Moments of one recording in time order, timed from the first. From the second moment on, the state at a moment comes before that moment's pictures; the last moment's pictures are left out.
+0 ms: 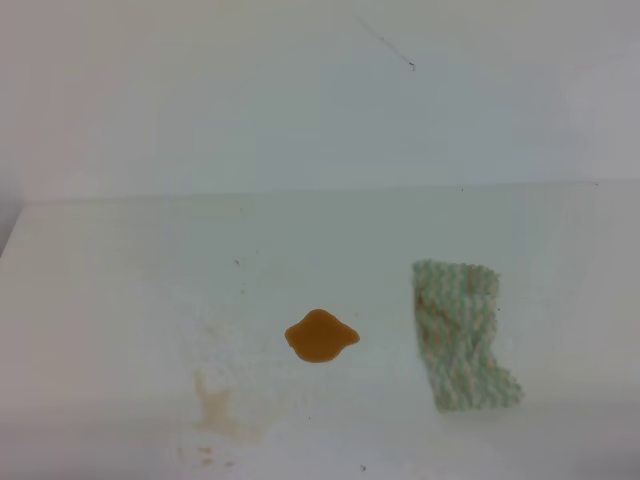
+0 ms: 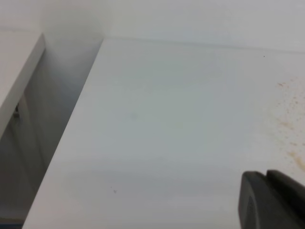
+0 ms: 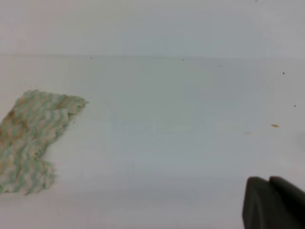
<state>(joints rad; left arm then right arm) 0.06 -0.01 0.01 -0.09 0.31 -0.07 -0.06 -0.03 0.01 0.05 0.33 -0.17</state>
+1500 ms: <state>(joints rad) 0.06 0.00 0.00 -0.09 0.31 -0.07 -0.06 -0.03 0.00 0.09 0.14 -0.15</state>
